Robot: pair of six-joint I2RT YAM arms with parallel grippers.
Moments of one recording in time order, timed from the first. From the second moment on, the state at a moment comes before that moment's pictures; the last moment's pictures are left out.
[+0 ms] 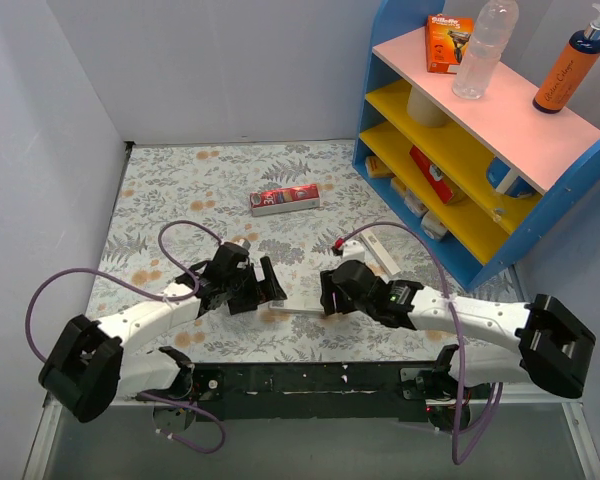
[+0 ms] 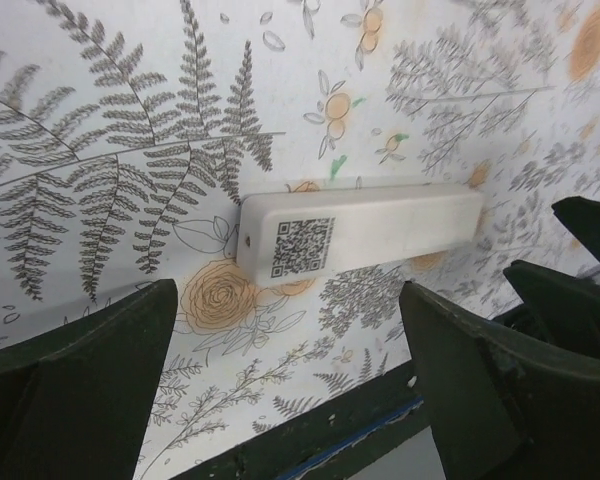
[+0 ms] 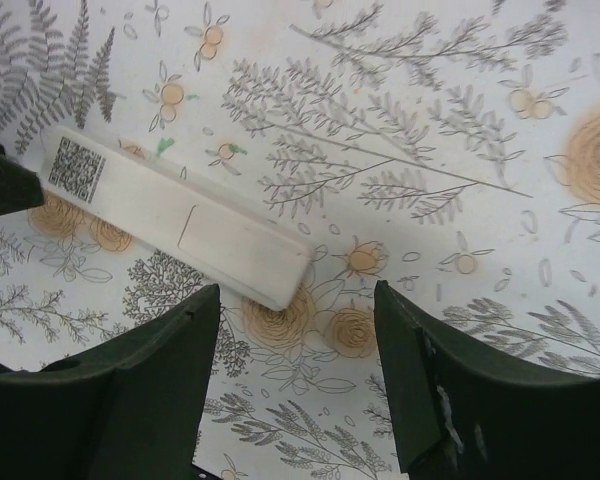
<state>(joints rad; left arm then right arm) -0.61 1.20 0.53 -0.26 0.20 -0.87 1.07 1.25 0.64 -0.21 0.30 0.63</state>
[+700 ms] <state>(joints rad) -0.61 0.27 0.76 -0.33 -0.59 -0.62 0.97 0.54 0.64 -0.45 0.69 0.49</state>
